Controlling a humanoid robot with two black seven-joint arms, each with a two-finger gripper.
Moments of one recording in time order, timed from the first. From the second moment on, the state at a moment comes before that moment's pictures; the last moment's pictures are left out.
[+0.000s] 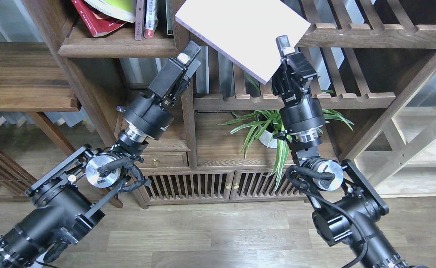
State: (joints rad) left arm -0.54 0.08 -0.87 -1.32 -0.15 -0.49 -0.10; right arm 0.31 0.01 1.20 1.30 0.22 0.58 0.07
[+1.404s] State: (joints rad) left arm -0.63 0.05 -0.90 -1.31 0.01 -0.42 -0.21; right arm 0.30 0.01 1.13 1.32 0.19 0.58 0.07
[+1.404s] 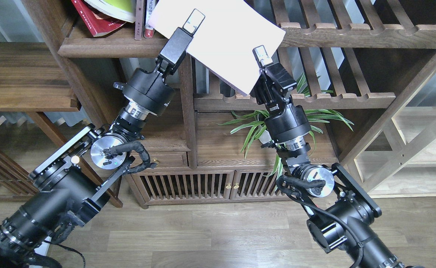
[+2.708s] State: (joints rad) left arm -0.62 0.07 -0.91 -1.29 0.03 -0.49 -0.26; right arm 0.31 0.01 1.13 1.31 0.19 0.58 0.07
